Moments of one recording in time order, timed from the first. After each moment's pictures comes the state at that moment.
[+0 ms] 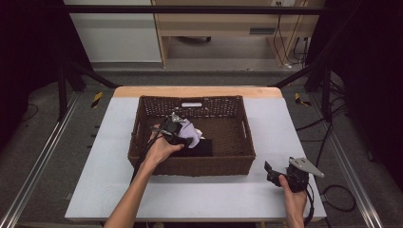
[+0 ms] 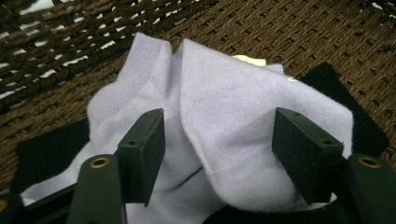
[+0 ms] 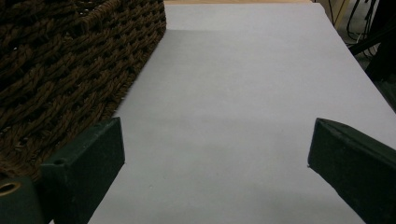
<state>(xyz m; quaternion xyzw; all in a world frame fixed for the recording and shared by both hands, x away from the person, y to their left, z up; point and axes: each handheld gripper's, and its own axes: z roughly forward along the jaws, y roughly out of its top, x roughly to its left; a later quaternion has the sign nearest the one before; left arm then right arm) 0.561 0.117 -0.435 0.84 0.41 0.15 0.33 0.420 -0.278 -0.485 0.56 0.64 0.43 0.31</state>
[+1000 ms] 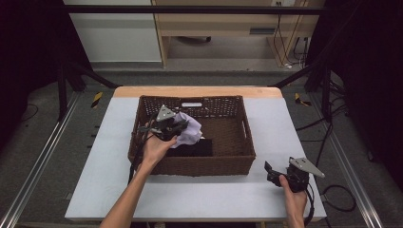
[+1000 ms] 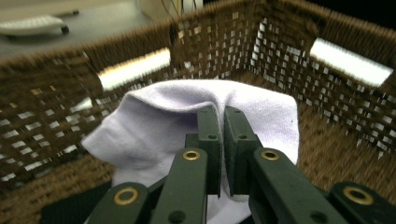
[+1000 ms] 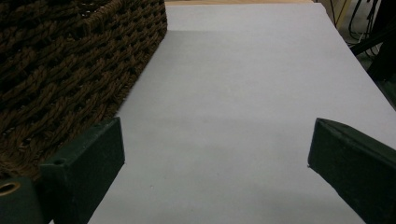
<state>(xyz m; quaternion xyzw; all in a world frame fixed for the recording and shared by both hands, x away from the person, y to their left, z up) 0.544 0.136 -0.397 0.77 0.37 0.19 0.48 0.420 -0.278 -0.485 0.56 0.64 0.43 0.31</state>
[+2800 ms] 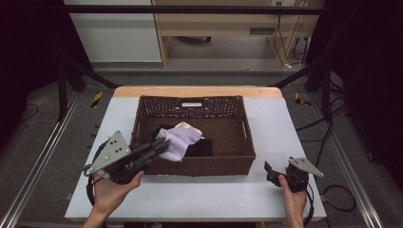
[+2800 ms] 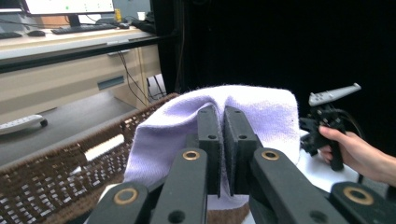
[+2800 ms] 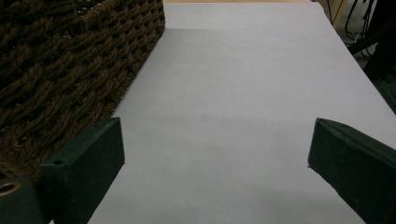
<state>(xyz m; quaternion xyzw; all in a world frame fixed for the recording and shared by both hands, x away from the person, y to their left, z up) 0.378 0.188 -0.303 0.73 0.24 0.22 0.60 0.421 -0.277 -0.485 0.56 0.64 0.43 0.31</state>
